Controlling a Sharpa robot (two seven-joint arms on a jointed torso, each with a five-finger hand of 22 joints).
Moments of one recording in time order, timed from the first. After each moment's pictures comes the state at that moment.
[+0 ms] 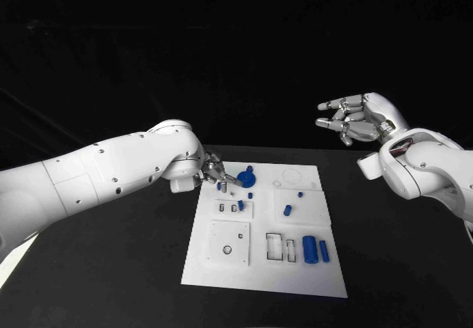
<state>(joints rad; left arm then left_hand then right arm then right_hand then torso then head) 1.36 -0.55 -0.03 1.28 -0.95 0.29 -0.64 1.11 0.11 -0.22 0.28 0.05 0.97 0.06 0.54 0.41 1.29 -0.02 1.24 1.04 1.46 -0.07 1.57 1.31 0.08 1.46 0.04 1.39 1.28 1.27 -0.98 0.03 1.50 -0.73 -0.50 0.28 1.42 0.00 -0.01 0.07 0.22 0.96 0.16 0.08 0.07 1.04 0.09 0.79 0.98 1.39 0.00 1.20 1.14 0.16 1.18 0.10 1.05 0.79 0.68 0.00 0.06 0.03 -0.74</state>
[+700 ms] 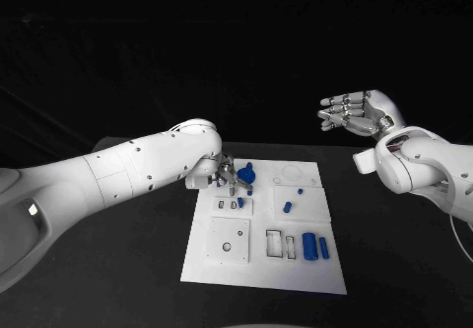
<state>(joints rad) 1.35 -0.41 -0.04 1.15 -1.01 0.40 -0.68 1.06 0.11 -0.27 0.29 0.05 0.99 0.04 0.54 0.46 1.31 -0.03 1.25 1.07 1.47 -0.08 1.57 1.31 0.06 1.46 0.03 1.44 1.31 1.27 -0.93 0.03 1.44 -0.56 -0.50 0.33 1.40 -0.06 0.16 0.09 0.21 0.95 0.22 0.07 0.07 1.03 0.15 0.21 0.14 1.15 0.09 0.19 0.31 0.18 1.08 0.19 0.26 0.18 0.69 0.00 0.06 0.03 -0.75</state>
